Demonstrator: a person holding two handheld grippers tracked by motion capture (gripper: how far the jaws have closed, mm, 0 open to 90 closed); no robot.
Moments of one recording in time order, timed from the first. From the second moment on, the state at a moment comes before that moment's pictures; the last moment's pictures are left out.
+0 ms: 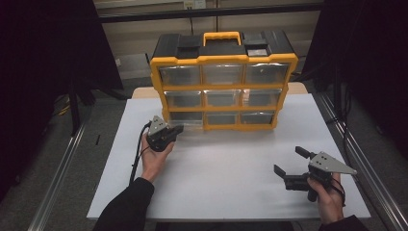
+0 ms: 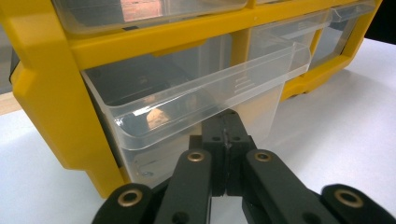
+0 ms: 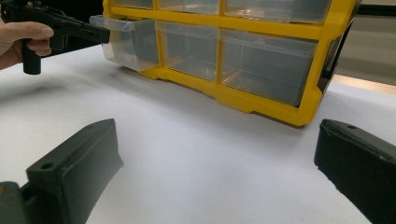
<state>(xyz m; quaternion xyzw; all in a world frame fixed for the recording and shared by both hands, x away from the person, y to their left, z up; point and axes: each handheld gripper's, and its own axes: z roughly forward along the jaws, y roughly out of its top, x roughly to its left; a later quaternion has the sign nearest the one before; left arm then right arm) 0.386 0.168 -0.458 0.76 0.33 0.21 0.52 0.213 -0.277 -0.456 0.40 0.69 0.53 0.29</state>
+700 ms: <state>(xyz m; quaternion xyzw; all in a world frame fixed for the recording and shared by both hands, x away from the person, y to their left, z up) 0.392 0.167 -0.461 0.75 0.34 0.22 0.52 0.213 -0.277 -0.456 0.40 0.69 0.53 0.29</state>
